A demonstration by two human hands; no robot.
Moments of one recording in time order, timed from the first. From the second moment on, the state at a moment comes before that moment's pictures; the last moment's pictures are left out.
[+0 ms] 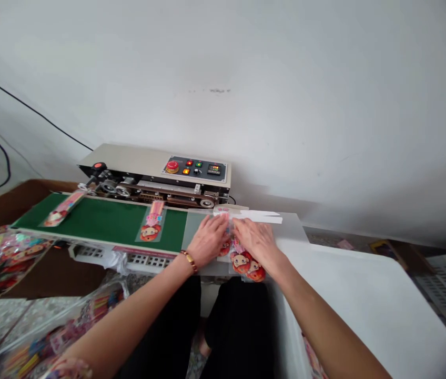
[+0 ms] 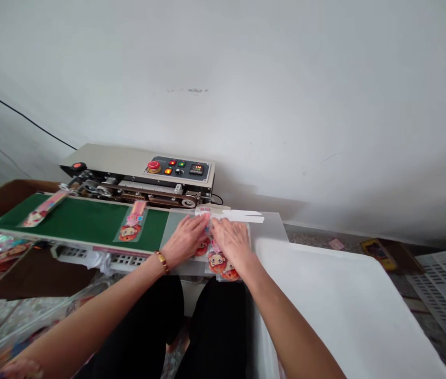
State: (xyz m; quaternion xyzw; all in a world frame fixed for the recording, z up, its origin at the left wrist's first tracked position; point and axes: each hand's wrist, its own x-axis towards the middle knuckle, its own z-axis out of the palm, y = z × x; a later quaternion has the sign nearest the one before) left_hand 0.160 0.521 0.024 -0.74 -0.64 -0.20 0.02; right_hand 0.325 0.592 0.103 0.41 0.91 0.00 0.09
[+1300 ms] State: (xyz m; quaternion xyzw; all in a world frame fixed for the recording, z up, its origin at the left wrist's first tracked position) left_hand 0.183 0.493 0.011 -0.76 -0.61 -0.20 0.04; right_hand 0.297 0.632 0.101 0.42 0.90 -0.14 0.03
